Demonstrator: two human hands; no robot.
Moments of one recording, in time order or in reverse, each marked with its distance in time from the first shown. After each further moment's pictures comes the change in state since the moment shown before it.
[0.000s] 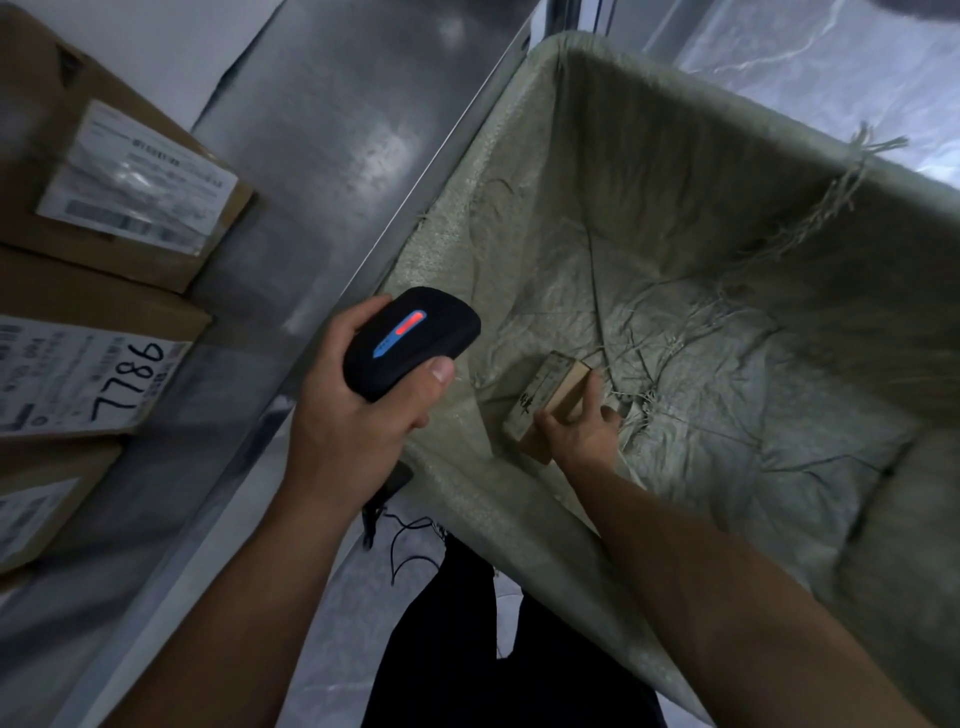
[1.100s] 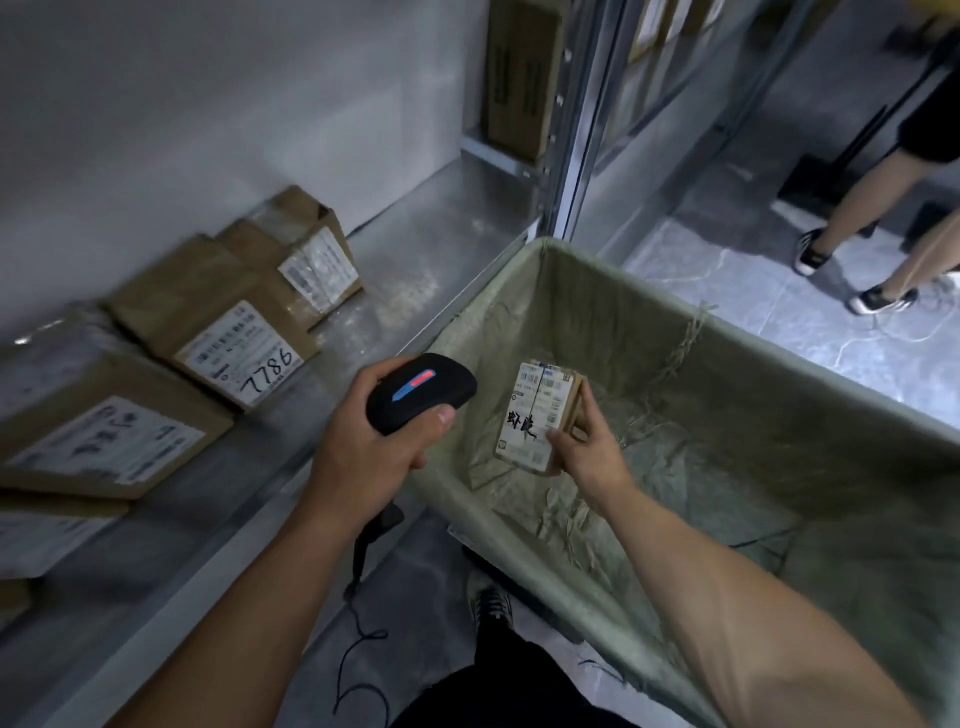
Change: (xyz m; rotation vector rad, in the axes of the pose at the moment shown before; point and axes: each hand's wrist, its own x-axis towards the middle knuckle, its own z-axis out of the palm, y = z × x) left_hand -0.090 0.031 -0.040 -0.084 -0.021 0.153; right_hand -0.096 -0.063 -0.100 0.463 -0.197 -0.403
